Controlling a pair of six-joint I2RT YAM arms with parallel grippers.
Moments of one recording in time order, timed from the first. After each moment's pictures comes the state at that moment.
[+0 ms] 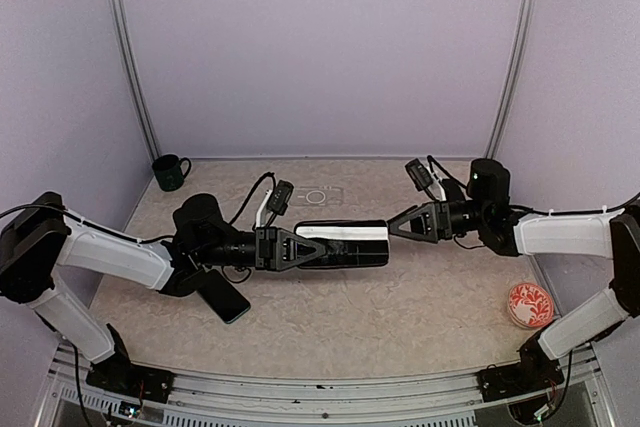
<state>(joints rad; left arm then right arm) -0.87 1.54 0.64 0.98 0.71 -0.91 0.45 1.40 0.69 0.53 -1.21 0.59</state>
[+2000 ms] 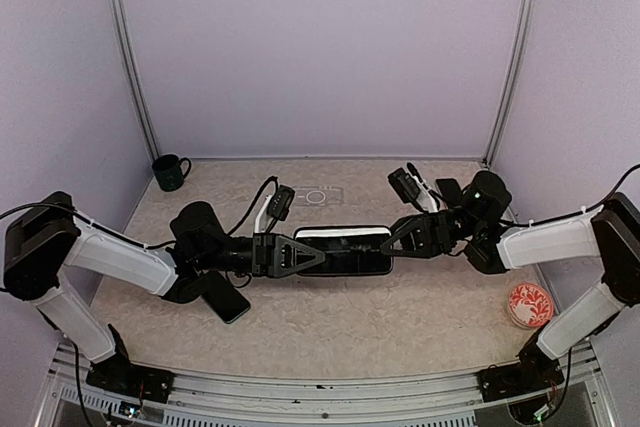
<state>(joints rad) -0.90 1.58 0.61 1.15 0.76 -0.99 0.61 1.48 0.62 1.10 -1.33 0.97</state>
